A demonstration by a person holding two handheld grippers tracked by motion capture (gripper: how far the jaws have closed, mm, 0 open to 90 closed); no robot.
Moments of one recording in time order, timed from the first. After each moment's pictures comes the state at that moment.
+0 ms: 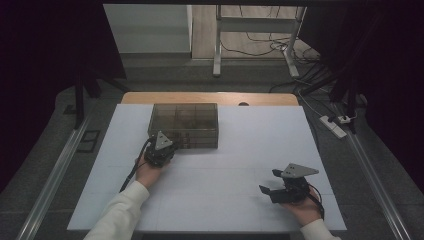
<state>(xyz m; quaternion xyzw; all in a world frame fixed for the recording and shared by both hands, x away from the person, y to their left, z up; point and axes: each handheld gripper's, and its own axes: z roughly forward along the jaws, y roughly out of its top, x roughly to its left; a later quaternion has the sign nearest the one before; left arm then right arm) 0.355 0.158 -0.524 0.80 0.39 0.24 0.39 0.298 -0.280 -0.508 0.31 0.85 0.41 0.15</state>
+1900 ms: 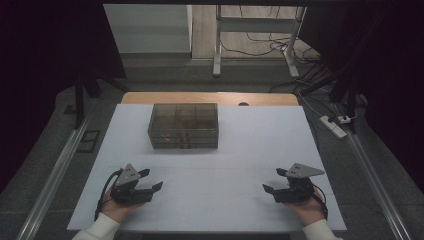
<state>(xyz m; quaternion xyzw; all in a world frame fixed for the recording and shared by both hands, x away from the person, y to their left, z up) 0.242 0.217 -0.521 0.80 0.40 0.17 0.41 0.296 -0.289 -0.504 0.32 0.84 0.42 0.16</state>
